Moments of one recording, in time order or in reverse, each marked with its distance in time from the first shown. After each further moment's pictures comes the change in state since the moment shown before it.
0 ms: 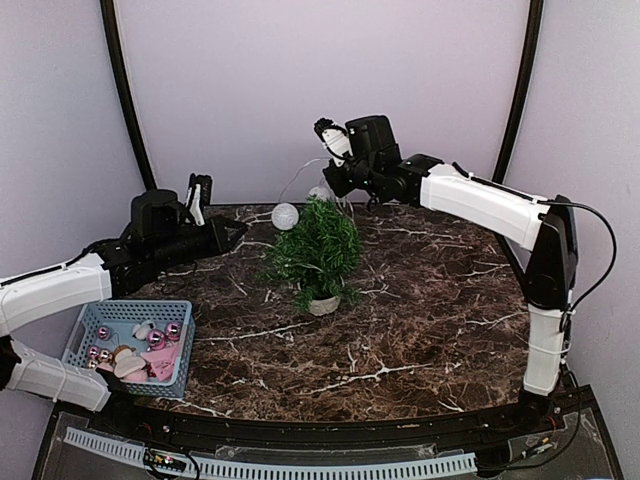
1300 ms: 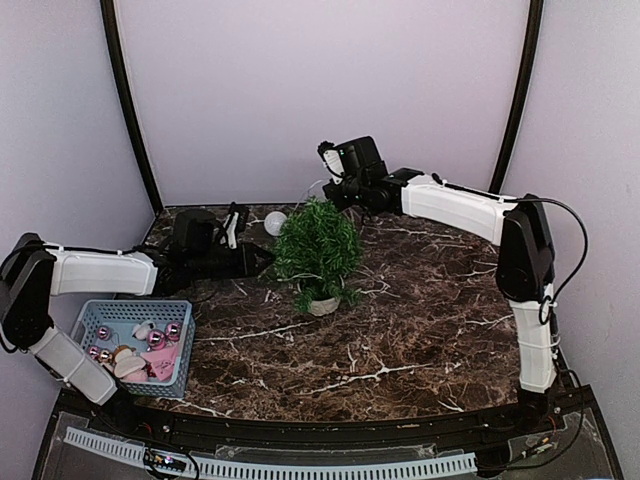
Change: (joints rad) left arm 0.027 0.322 -0.028 0.174 0.199 0.026; right arm -0.045 0.168 0.061 -0.024 -0.006 0.110
